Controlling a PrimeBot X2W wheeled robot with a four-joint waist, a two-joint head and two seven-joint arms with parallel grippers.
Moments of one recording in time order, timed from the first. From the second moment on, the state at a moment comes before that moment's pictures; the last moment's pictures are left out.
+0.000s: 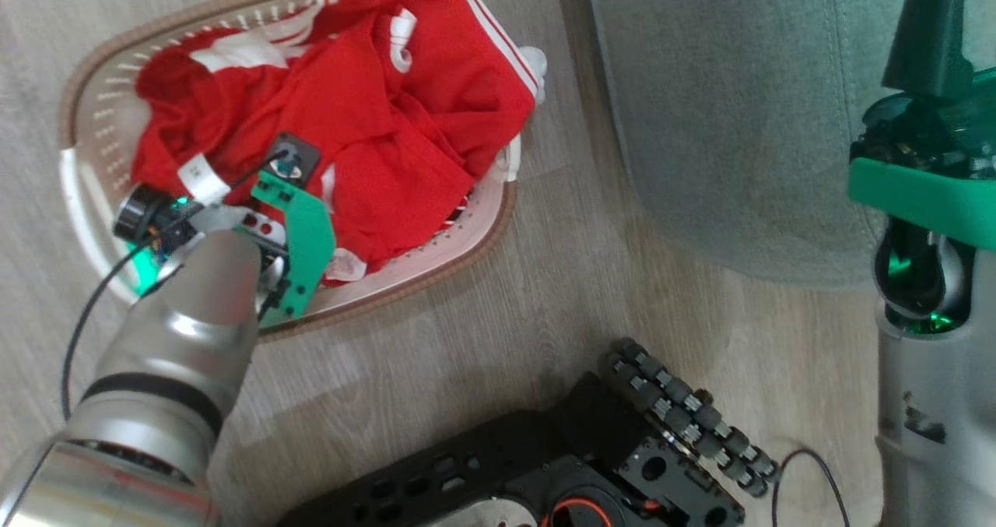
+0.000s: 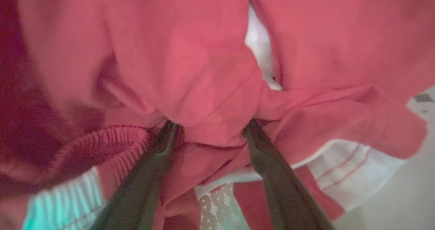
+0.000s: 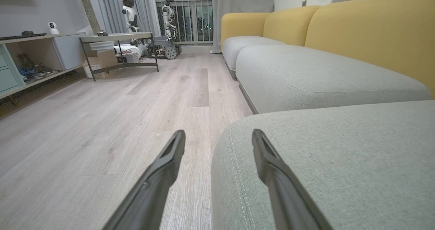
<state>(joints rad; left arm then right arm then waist) -0.95 0.11 -0.57 1.28 -0.04 -0.09 0.24 -0.51 -0.06 0.00 -0.22 0.33 0.13 -0.26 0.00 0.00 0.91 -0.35</state>
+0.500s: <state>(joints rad) -0.96 0.13 -0.58 1.29 -0.06 -0.11 0.30 -0.53 -0.06 0.01 -0.22 0.35 0.13 -0.26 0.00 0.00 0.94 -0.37</state>
